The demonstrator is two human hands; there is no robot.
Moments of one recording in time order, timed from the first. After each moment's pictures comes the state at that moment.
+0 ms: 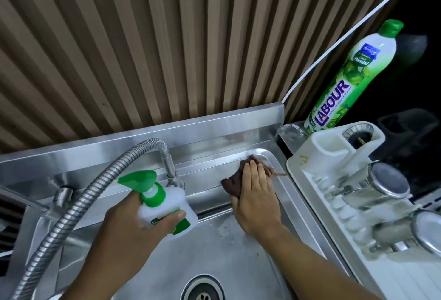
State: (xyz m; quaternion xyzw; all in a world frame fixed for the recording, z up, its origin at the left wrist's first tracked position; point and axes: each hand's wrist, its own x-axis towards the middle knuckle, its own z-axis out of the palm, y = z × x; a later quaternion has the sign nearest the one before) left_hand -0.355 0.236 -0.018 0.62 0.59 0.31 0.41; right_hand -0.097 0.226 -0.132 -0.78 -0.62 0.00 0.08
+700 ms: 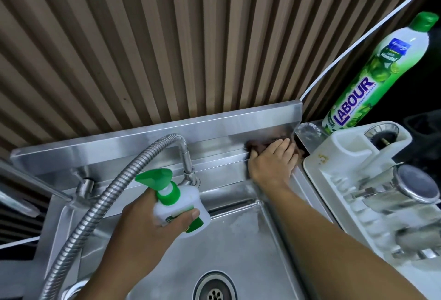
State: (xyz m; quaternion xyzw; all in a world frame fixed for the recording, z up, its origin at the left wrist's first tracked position) left_hand -0.363 0.230 -0.017 0.63 0.59 0.31 0.41; right_hand -0.091 0.306 -0.100 -0.90 -0.41 0.09 0.09
